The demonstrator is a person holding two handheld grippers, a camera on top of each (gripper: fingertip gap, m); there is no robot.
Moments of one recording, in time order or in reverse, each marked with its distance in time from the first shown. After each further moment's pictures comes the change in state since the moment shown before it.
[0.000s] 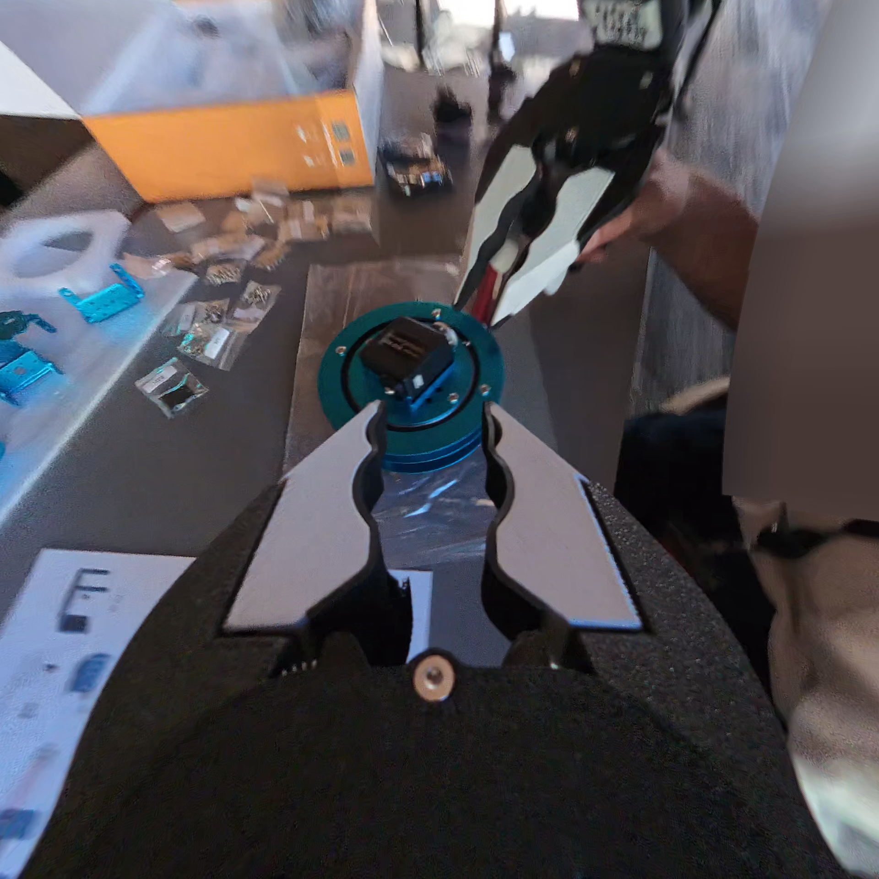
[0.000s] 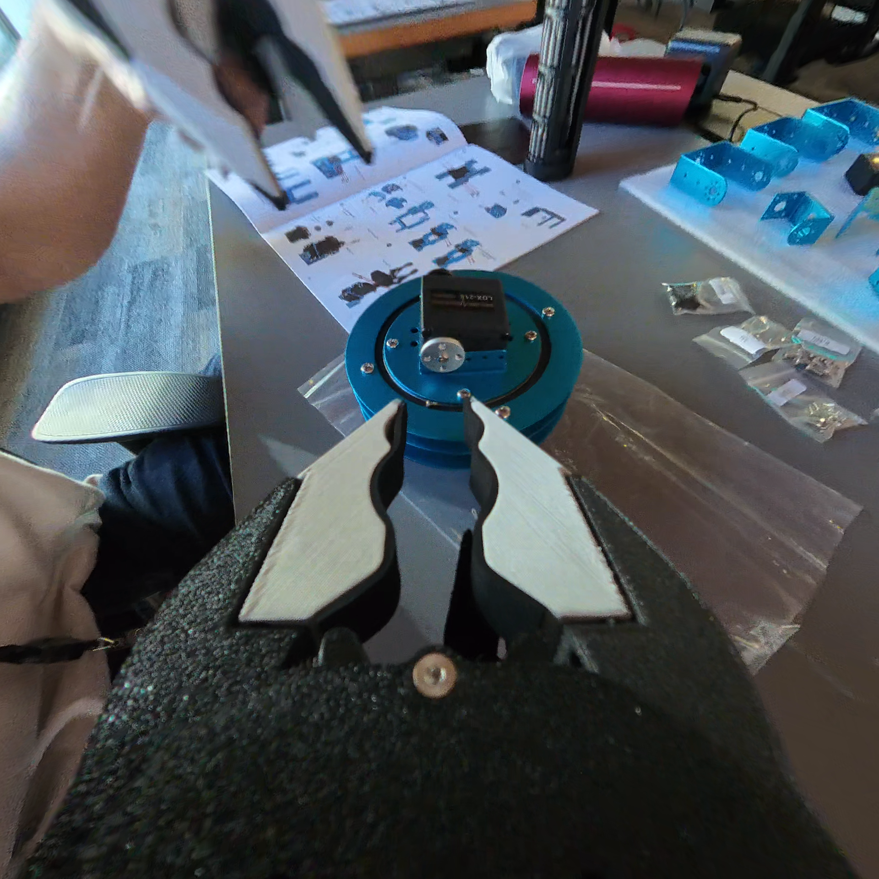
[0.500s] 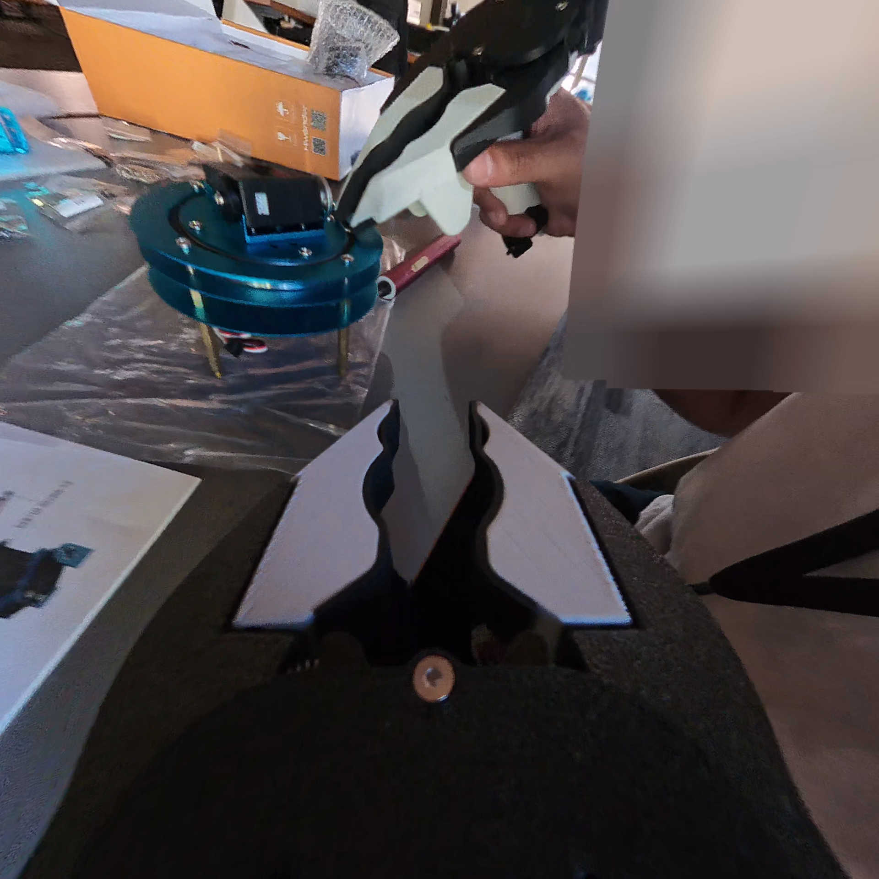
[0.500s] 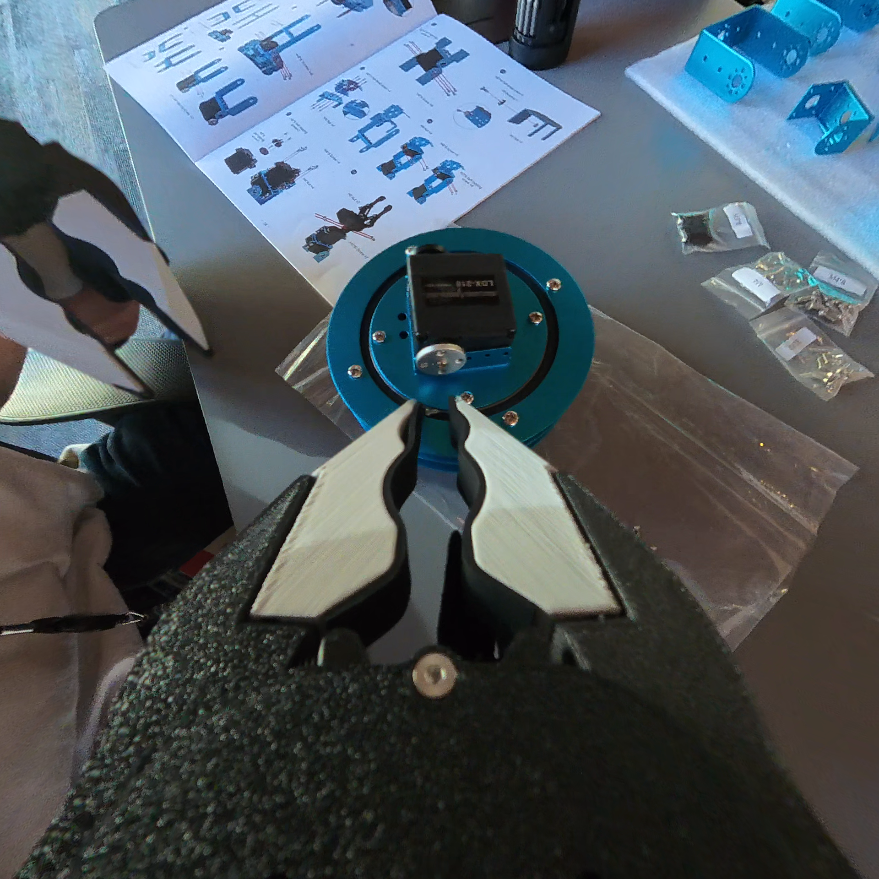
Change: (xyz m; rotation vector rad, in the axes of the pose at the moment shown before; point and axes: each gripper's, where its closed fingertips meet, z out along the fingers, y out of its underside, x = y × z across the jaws) left arm 0.091 0.072 0.014 0.295 -0.026 -0.302; right arm 0.000 0.006 0.015 -0.213 0.073 0.039
